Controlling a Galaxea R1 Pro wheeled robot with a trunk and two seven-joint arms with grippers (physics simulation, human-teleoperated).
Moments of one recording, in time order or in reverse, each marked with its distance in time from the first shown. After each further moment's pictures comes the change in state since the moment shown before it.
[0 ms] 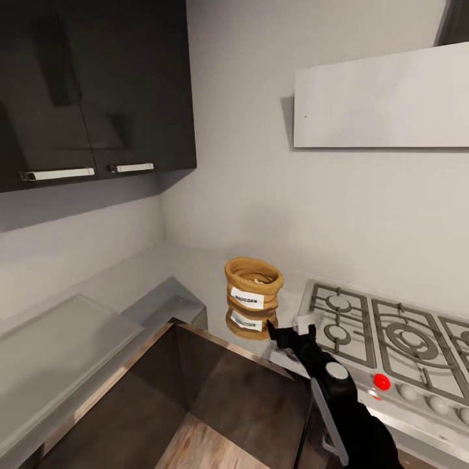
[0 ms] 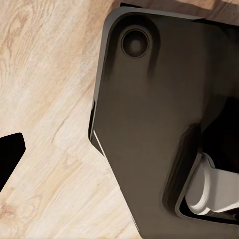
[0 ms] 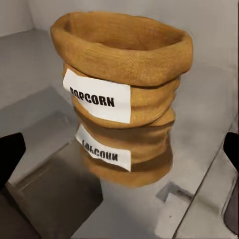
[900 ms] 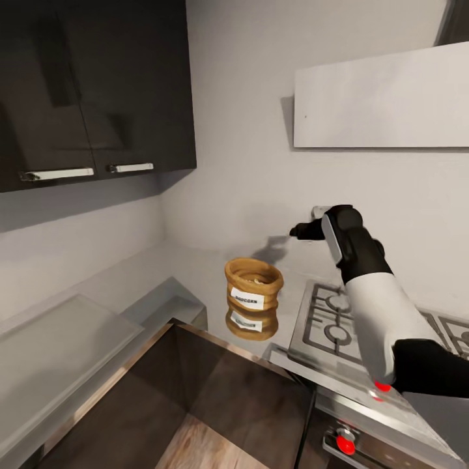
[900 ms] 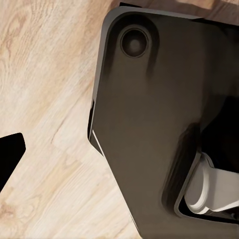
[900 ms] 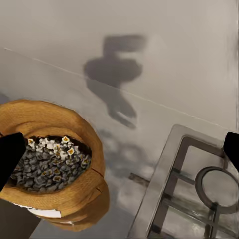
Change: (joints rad) left arm 0.000 -0.002 0.001 0.000 0.000 0.001 0.000; right arm -0.936 -0.048 -0.122 0.525 0.004 0.688 -0.083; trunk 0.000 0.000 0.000
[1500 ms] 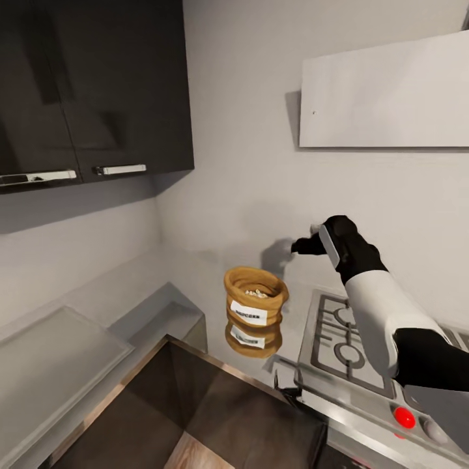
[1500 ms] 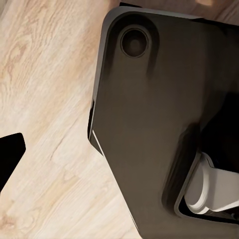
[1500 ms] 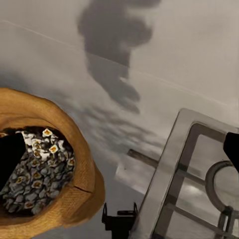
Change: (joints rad) left arm 0.000 0.000 0.000 0.000 0.000 -0.001 0.000; right arm -0.029 -0.016 -0.007 0.202 -0.002 0.005 0.004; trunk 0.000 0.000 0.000
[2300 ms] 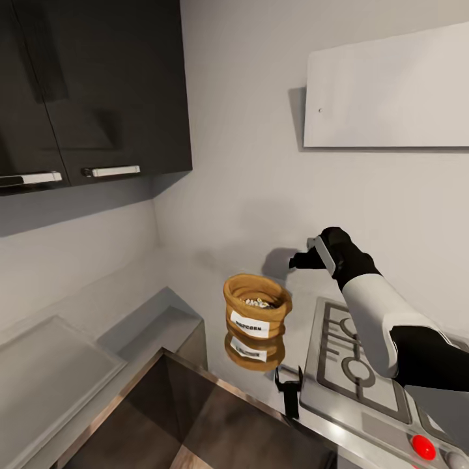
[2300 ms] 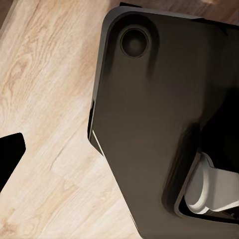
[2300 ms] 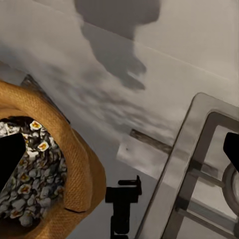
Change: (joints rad) left arm 0.000 0.000 0.000 0.000 0.000 0.001 0.000; right arm 0.000 0.002 -0.001 0.137 -0.002 -0.002 0.005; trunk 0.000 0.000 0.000
